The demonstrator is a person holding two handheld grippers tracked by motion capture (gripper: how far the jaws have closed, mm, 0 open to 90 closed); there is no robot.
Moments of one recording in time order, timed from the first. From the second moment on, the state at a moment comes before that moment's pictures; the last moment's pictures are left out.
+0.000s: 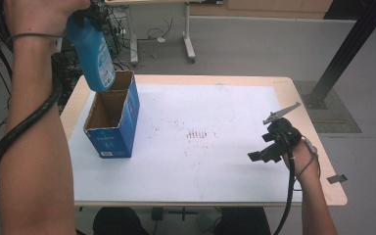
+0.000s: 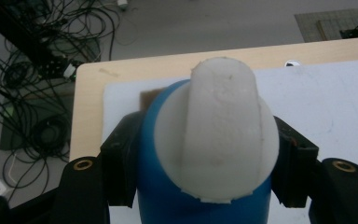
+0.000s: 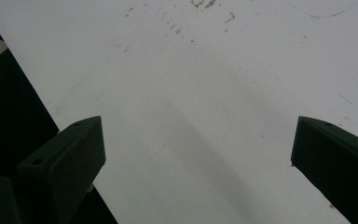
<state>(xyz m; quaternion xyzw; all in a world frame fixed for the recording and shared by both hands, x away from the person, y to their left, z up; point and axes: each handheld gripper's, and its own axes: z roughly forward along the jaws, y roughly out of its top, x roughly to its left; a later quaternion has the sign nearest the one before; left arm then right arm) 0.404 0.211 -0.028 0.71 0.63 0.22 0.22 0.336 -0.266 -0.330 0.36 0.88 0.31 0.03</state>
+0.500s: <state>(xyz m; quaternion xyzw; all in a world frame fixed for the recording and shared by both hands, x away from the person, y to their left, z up) 0.408 0.211 -0.042 0.71 0.63 0.21 0.22 0.337 -0.266 -0.330 0.36 0.88 0.30 0.03</state>
